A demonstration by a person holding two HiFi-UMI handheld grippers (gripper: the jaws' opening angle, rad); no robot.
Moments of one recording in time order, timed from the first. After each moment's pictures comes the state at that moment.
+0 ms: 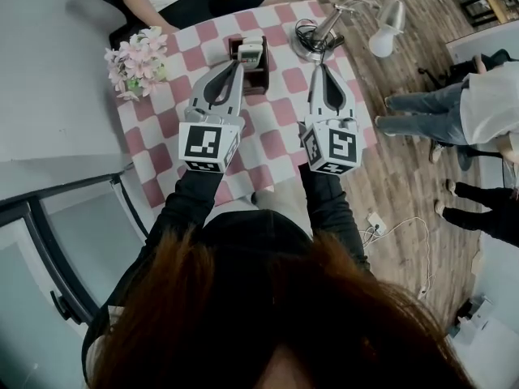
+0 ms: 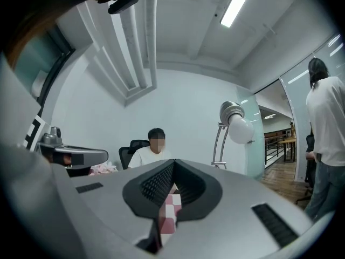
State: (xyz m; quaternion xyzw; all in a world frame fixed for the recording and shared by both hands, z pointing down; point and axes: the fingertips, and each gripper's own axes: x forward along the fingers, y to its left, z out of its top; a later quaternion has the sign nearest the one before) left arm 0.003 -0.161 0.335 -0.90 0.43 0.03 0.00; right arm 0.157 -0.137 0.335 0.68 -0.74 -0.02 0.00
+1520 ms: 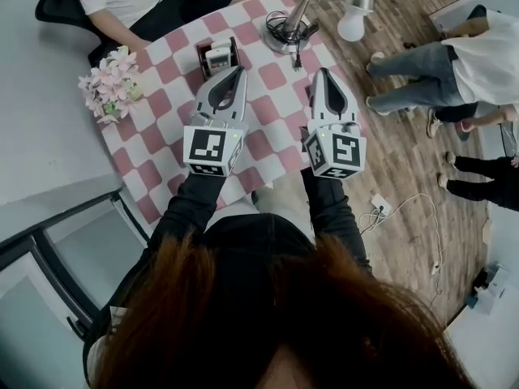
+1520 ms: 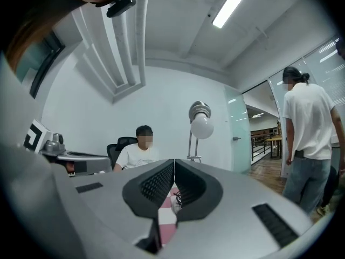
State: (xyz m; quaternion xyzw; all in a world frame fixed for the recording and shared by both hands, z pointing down) left arm 0.074 -0.155 0.355 -0.93 0.36 0.01 -0.02; right arm 0.217 -0.110 0.344 0.72 -0.70 0.00 0.00
